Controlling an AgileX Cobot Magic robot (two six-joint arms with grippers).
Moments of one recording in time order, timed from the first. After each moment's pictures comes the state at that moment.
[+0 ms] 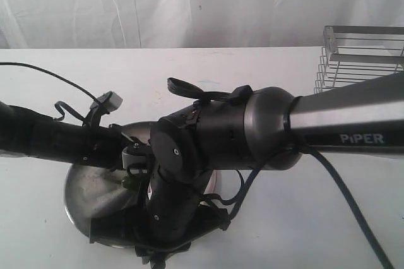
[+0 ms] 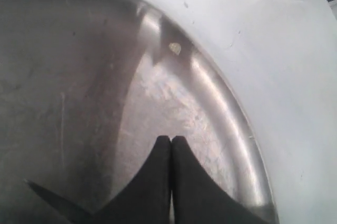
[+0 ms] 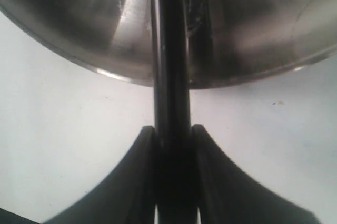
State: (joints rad) left arm -0.13 1.97 -0.87 -1.72 0.83 1.67; right arm 0.98 1.88 -1.18 0.26 0.73 0.56
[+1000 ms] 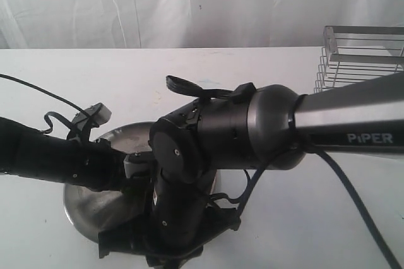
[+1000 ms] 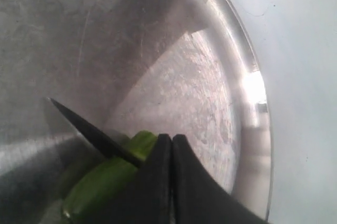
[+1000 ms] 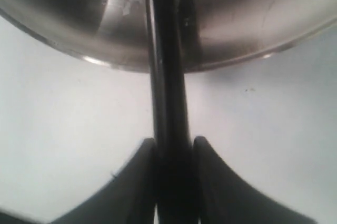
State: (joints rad) left arm -0.22 1.81 -0.68 -1.73 0.61 1.47; right arm 0.99 1.87 -1.18 0.21 0.84 0.54
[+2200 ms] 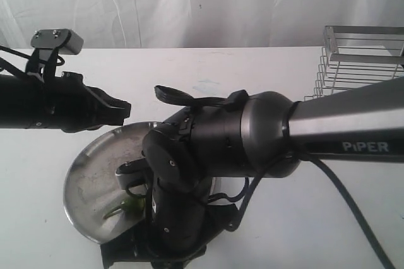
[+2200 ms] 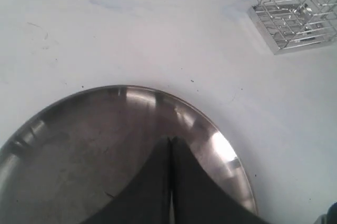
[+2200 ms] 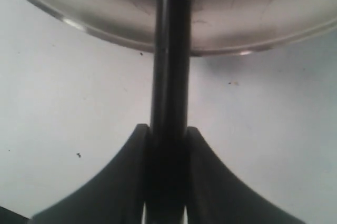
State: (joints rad) left arm -0.23 1.39 -0.73 -1.52 0.41 1.43; right arm 1.01 1.87 -1.18 0.14 0.84 0.51
